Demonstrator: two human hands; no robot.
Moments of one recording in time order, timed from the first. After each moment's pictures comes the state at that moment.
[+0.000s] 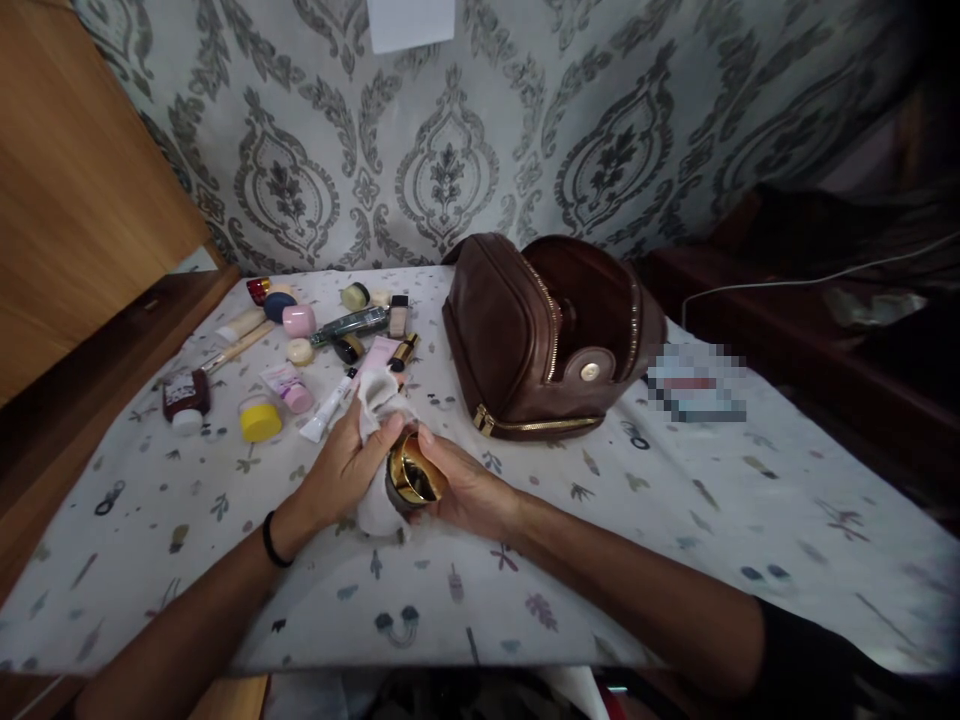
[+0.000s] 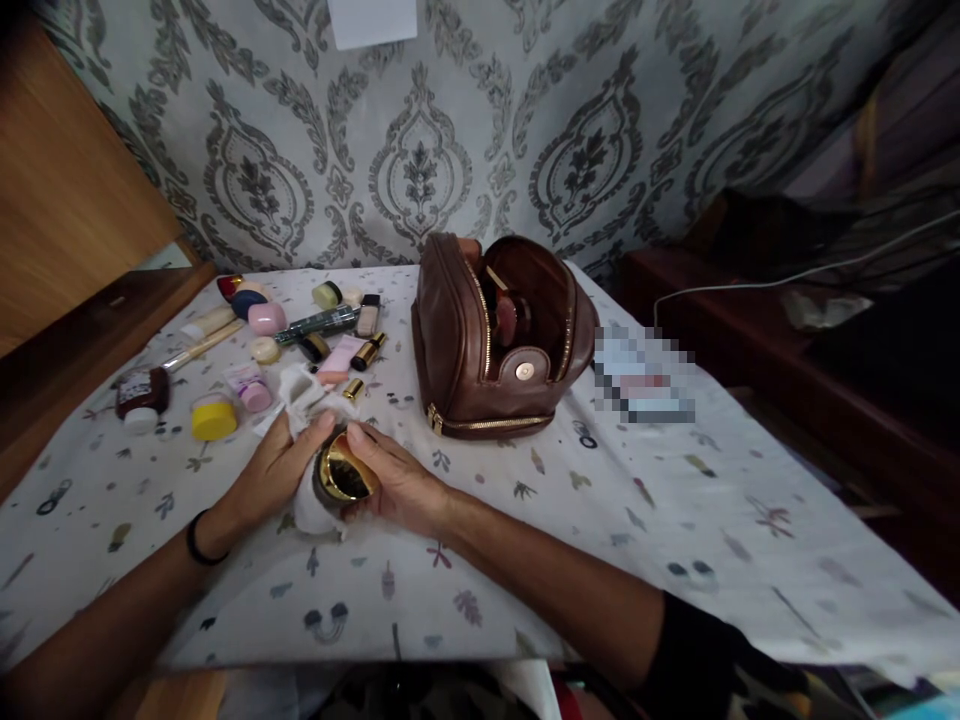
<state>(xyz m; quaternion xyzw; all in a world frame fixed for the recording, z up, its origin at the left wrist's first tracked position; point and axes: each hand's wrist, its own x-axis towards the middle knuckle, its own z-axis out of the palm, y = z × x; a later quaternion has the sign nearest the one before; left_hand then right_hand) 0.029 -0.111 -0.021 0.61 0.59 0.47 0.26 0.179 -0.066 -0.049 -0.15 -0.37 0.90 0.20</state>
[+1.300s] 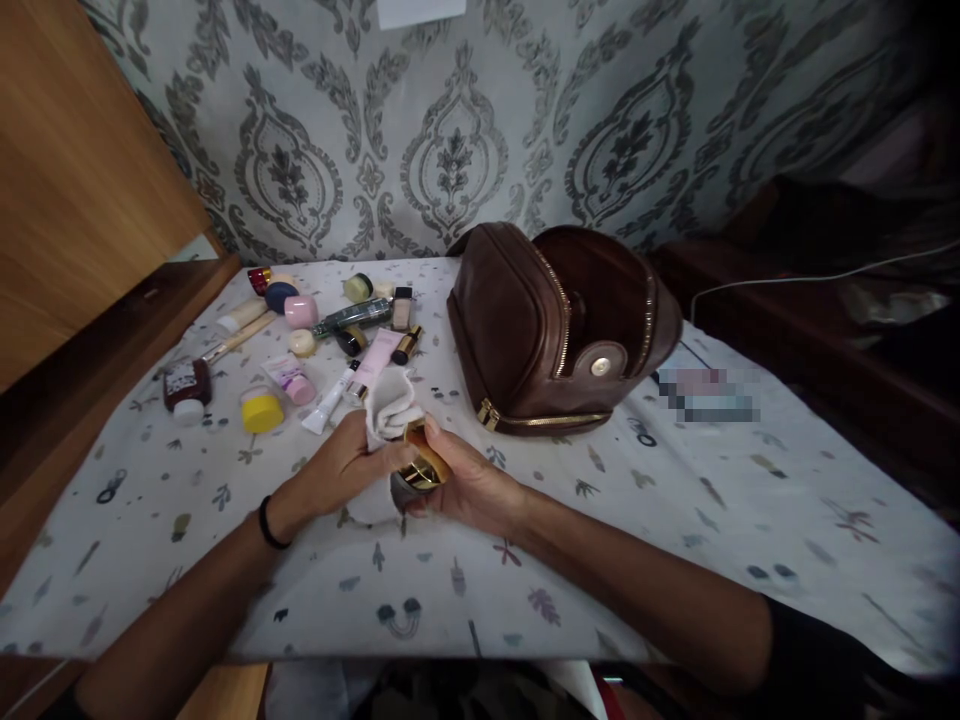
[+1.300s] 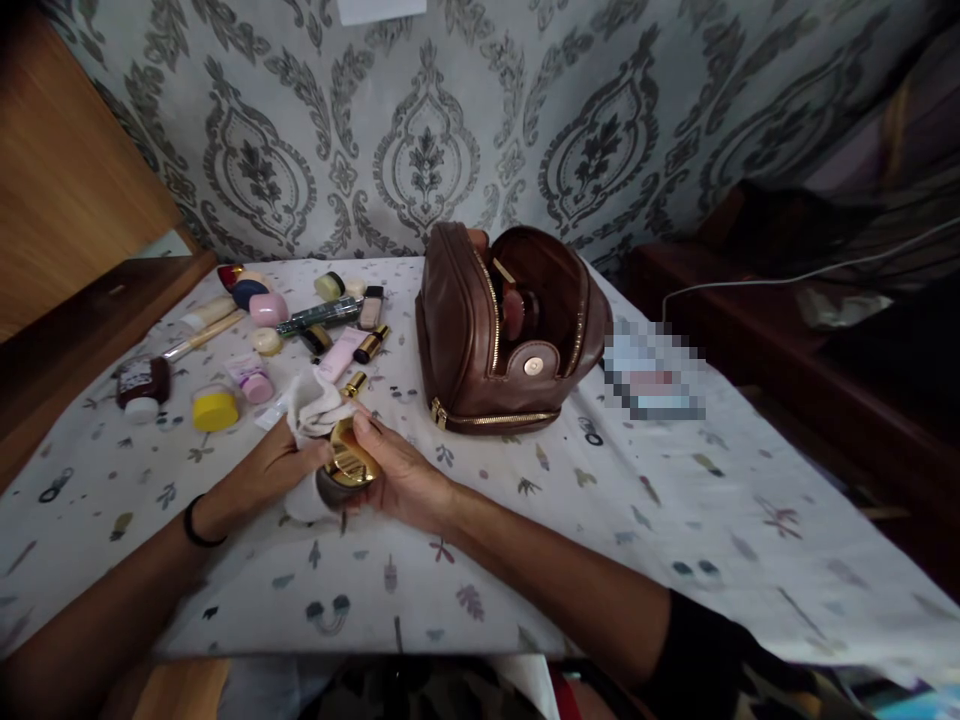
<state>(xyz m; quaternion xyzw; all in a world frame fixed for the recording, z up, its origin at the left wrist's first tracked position) 0.020 -0.110 -0.016 0.67 0.47 0.42 0.39 0.181 -0.067 -0.046 -0.15 -0.35 0.90 0.20</state>
